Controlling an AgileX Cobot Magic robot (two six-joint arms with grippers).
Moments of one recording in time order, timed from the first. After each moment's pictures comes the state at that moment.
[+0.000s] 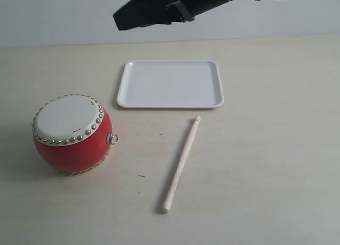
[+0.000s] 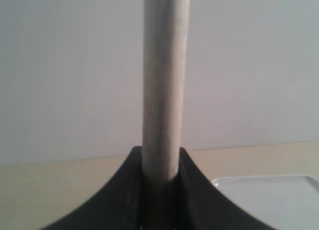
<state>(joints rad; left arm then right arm) -0.05 0.95 -0.65 1.02 -0.13 -1.03 0.36 1.92 -1.55 1.23 1.14 -1.18</state>
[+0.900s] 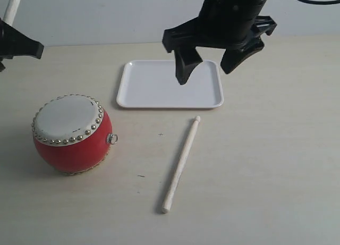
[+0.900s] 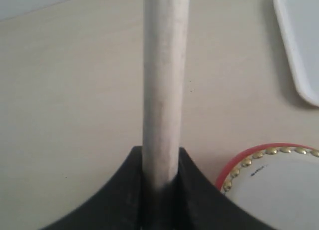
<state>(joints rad) -0.40 1.42 -1.04 0.55 0.71 -0.47 0.58 1.76 -1.55 0.12 1.21 0.13</state>
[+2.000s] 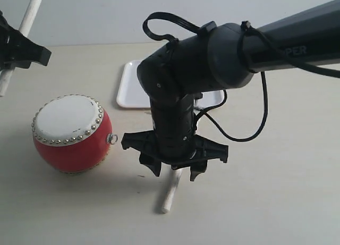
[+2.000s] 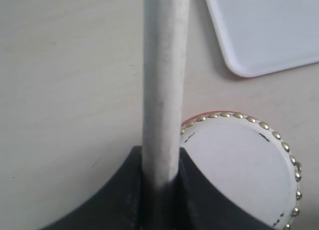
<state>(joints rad) -0.40 1.37 -1.04 0.25 0.72 -0.19 0.87 2.03 -1.32 -0.02 0.96 1.08</state>
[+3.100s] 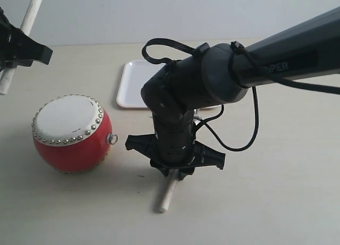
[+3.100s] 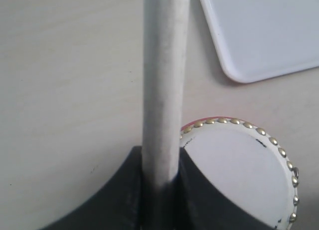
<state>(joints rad) -0.40 1.37 -1.03 0.25 0.70 -0.18 0.87 2.08 -1.27 -0.10 0.81 1.20</state>
